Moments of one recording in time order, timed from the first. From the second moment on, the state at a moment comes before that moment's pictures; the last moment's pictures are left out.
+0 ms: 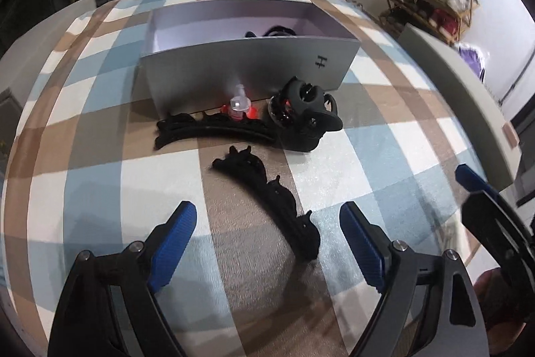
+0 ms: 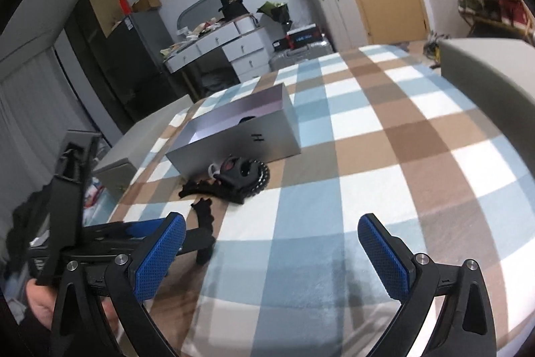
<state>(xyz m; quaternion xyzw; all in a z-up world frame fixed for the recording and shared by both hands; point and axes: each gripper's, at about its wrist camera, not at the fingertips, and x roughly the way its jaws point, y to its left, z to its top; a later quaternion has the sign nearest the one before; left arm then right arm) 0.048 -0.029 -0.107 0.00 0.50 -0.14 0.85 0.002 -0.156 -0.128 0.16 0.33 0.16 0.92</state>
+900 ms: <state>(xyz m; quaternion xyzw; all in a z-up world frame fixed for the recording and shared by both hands) 0.023 0.010 -0.105 -0.01 0.51 -0.17 0.84 0.002 -0.151 -0.139 0.17 0.36 0.16 0.90</state>
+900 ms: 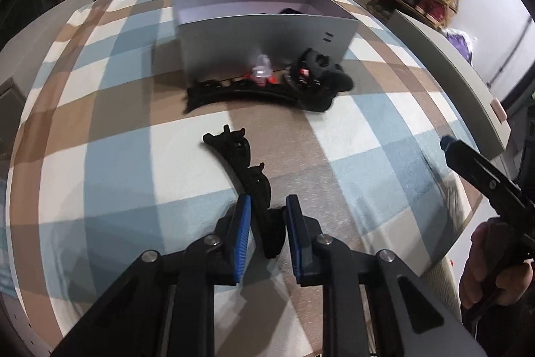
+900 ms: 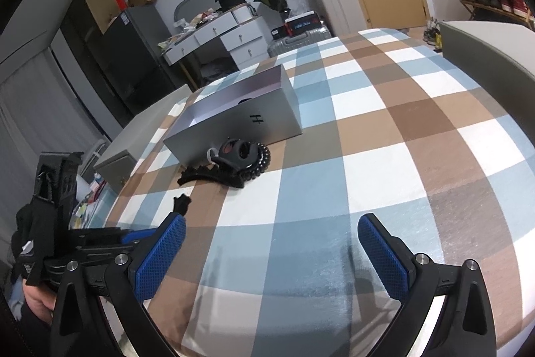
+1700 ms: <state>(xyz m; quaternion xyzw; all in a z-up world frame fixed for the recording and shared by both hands) 0.042 0.007 -0.106 0.07 0.49 -0.13 0.86 0.012 -0.149 -0.133 0.18 0.36 0.15 0.90</state>
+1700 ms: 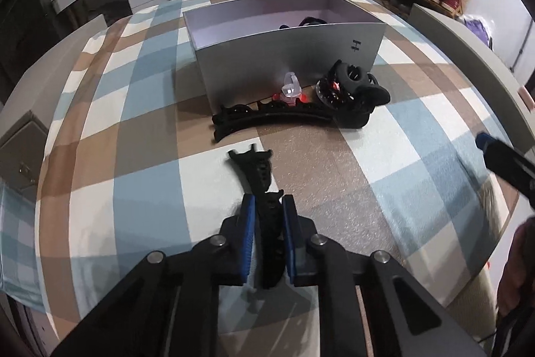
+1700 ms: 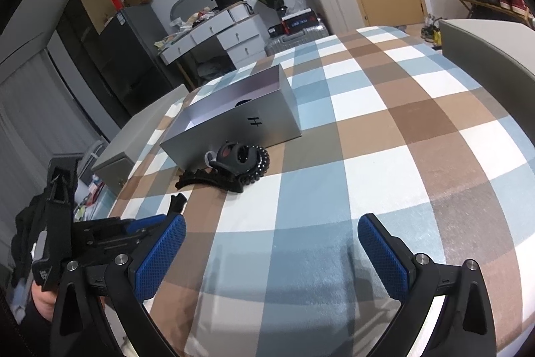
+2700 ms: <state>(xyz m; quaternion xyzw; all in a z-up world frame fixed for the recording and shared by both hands) 0.027 0.047 -0.085 0.00 0.42 -0.16 0.89 0.088 -0.089 -0.145 0.16 0.42 0.15 0.88</state>
